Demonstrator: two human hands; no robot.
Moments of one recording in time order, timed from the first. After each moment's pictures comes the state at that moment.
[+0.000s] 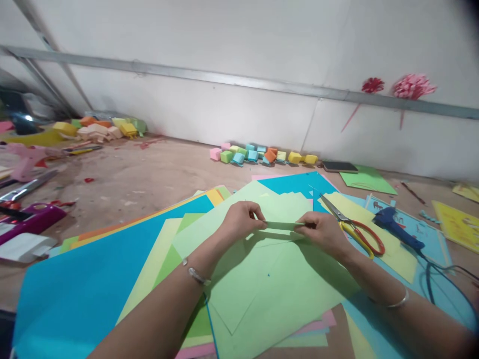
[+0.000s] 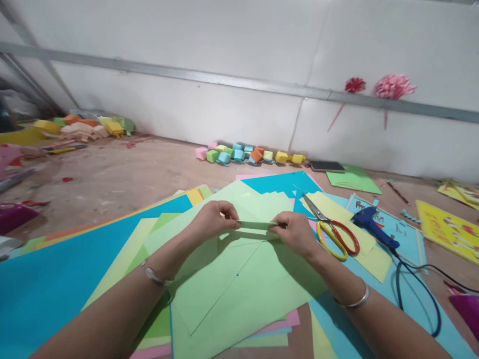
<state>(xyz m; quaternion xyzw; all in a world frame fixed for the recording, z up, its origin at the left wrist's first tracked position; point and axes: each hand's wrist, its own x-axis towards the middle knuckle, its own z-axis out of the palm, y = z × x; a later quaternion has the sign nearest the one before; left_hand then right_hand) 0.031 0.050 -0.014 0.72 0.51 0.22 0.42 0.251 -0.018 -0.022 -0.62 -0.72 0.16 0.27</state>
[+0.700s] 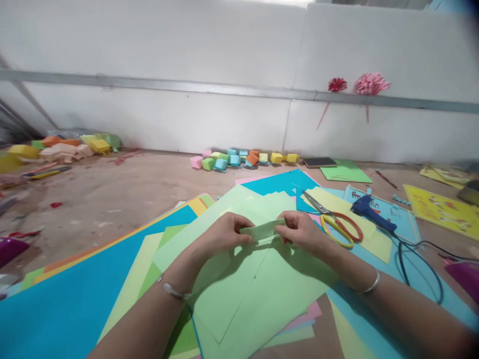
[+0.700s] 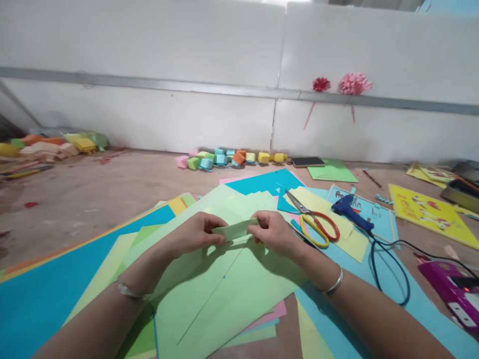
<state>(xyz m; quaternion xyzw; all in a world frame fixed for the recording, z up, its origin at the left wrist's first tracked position) 0.028 0.041 -0.007 0.71 0.41 0.12 0.55 0.236 -0.030 -0.014 -0.57 -0.60 0.41 0.38</state>
